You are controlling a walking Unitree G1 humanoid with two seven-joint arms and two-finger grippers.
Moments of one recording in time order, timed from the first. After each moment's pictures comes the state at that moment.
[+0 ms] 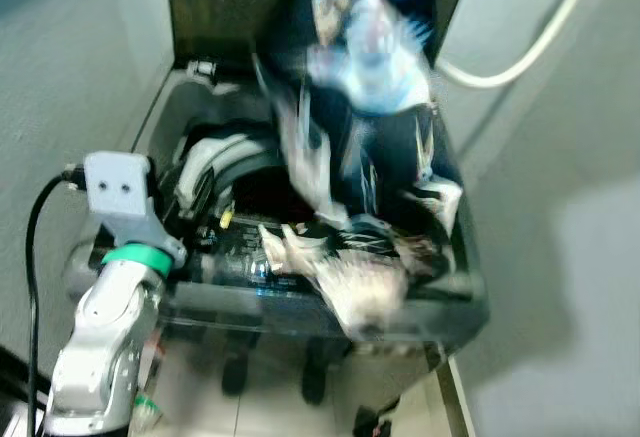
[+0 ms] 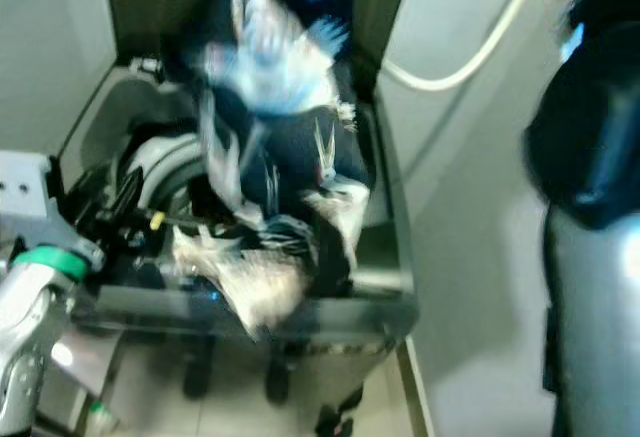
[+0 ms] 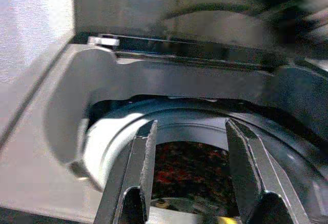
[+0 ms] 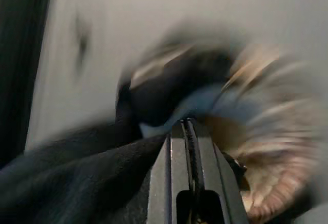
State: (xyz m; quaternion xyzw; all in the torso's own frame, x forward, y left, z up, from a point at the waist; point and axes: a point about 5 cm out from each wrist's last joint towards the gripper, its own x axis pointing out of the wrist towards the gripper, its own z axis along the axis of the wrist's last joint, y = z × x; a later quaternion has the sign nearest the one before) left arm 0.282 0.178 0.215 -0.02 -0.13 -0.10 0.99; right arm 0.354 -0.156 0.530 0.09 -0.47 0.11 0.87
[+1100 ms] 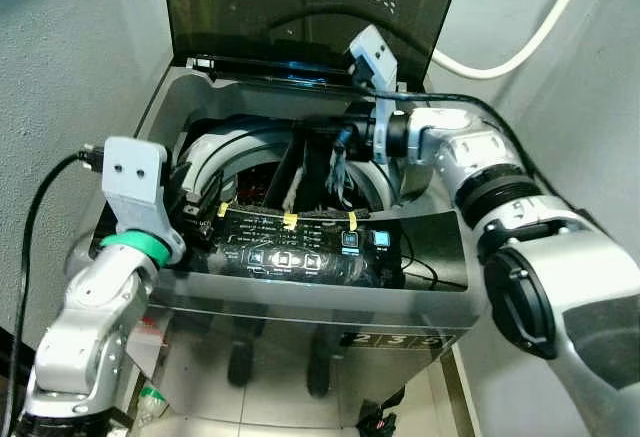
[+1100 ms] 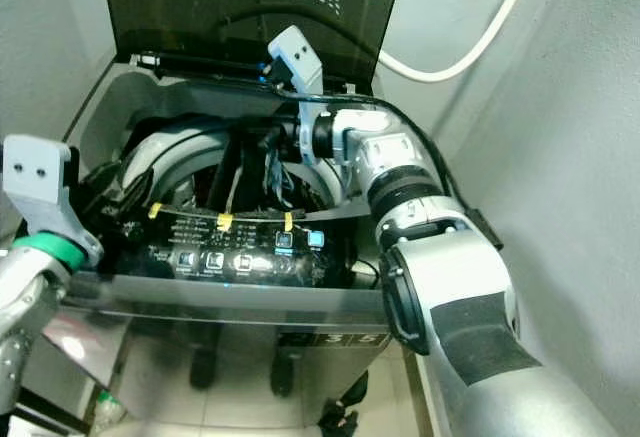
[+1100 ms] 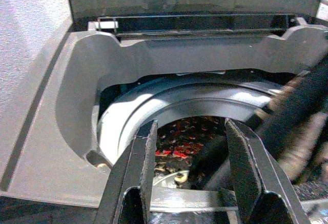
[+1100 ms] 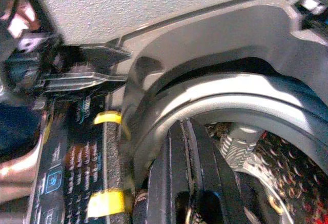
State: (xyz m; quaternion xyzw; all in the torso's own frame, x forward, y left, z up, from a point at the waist) left arm 0.289 0.187 0.227 0.04 -0.08 -0.12 0.99; right arm 0.393 -0.071 0.298 -0.10 0.03 0.61 0.78
